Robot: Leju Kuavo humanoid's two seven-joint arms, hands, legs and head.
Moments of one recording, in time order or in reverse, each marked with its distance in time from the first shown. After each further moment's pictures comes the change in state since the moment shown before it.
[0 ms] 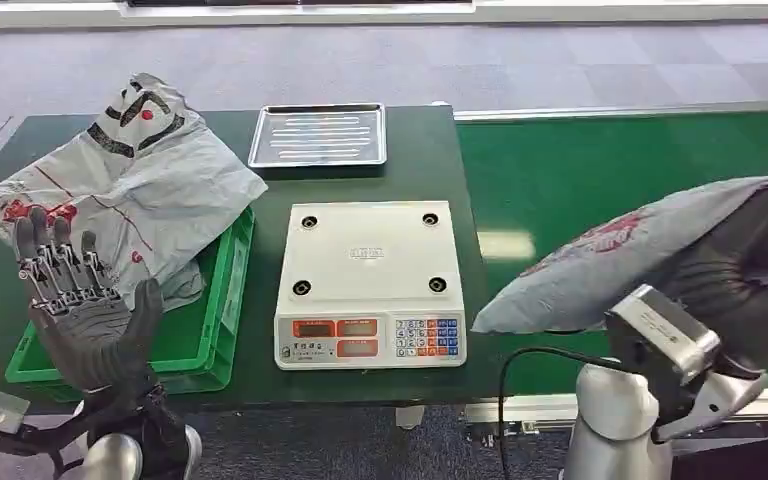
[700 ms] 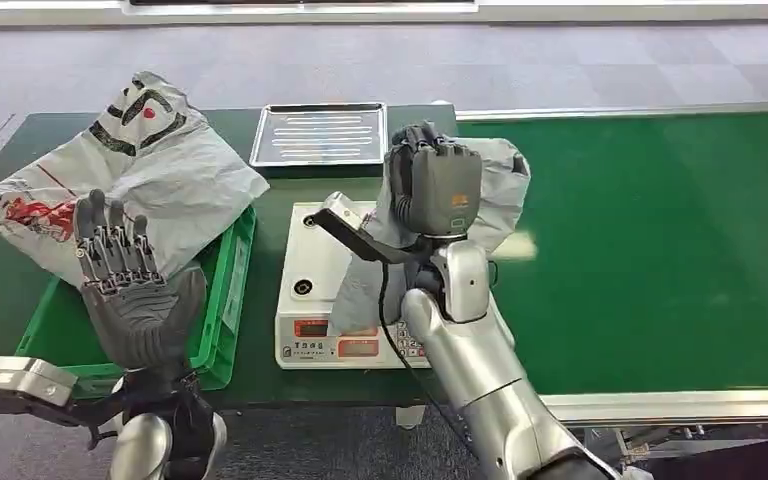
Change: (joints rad) left arm -0.060 0.006 -0.074 0.096 0.013 -0.021 -0.007; right arm -0.384 0.046 0.237 1.116 0.223 -0.001 0.242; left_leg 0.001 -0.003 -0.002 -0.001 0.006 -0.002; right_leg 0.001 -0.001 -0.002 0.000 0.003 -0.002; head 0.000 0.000
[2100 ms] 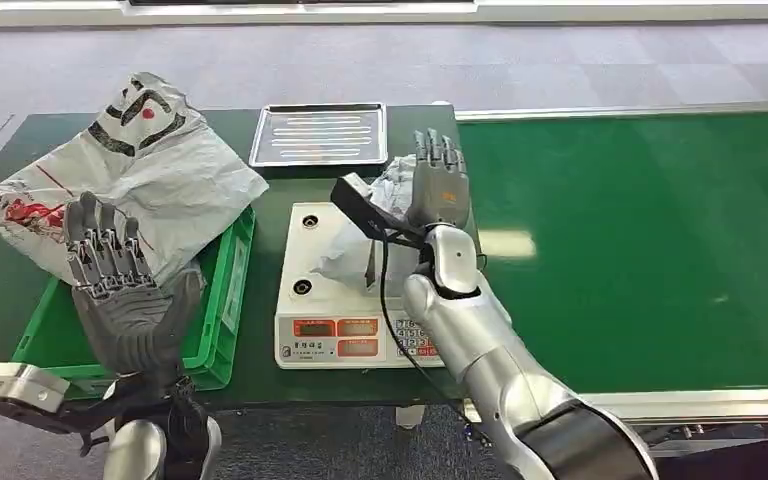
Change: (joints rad) left arm 0.022 0.000 0.006 -0.040 -0.030 0.009 0.024; right arm -0.151 -0.023 0.000 0.333 -0.089 0.251 0.283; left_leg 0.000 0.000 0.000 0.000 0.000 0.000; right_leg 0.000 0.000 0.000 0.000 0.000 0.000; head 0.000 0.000
